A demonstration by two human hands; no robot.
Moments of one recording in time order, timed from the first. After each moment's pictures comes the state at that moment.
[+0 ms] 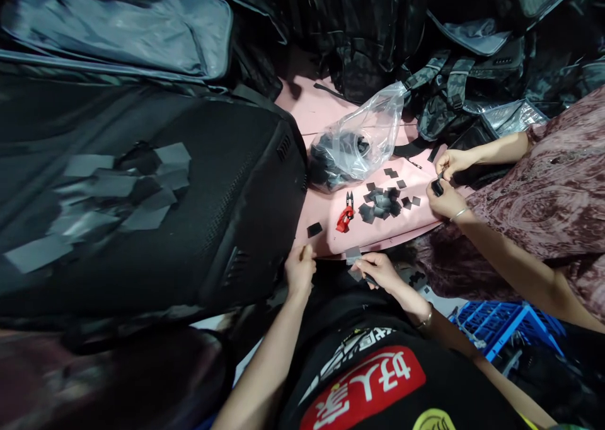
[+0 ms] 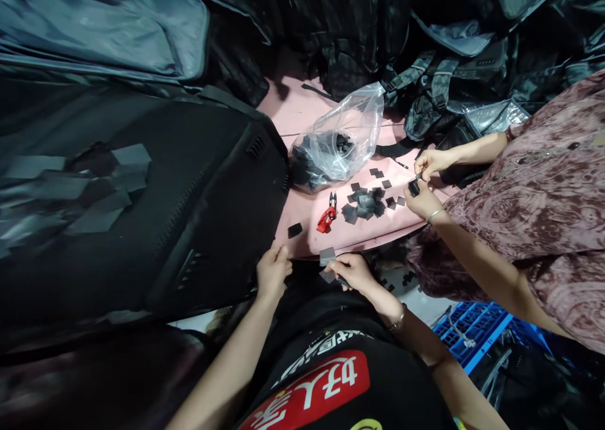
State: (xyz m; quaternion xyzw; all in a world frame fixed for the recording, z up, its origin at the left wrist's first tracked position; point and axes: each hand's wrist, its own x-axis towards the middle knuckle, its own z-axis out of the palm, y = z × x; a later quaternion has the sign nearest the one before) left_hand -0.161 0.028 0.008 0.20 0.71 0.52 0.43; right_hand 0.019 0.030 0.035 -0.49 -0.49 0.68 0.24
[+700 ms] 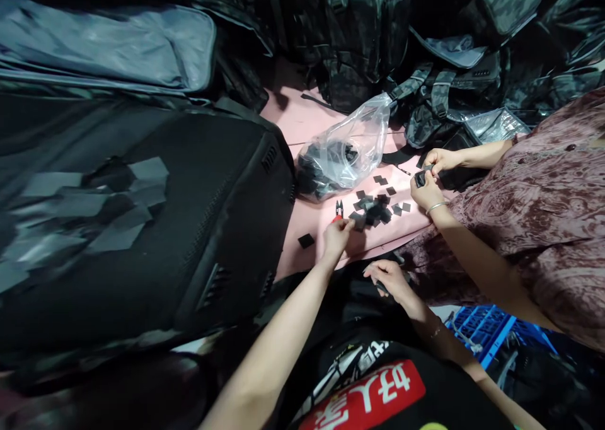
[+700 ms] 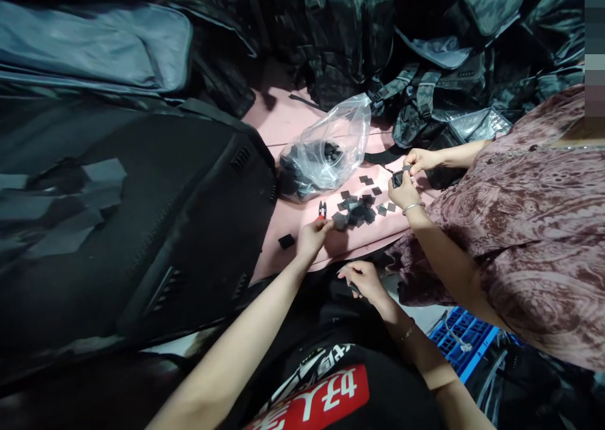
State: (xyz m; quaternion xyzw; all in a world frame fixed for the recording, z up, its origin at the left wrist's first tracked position) left_hand -0.105 0.119 0.021 0.34 0.65 0.47 0.49; right_hand 0.055 0.027 0.033 -0.55 -0.46 0.64 0.28
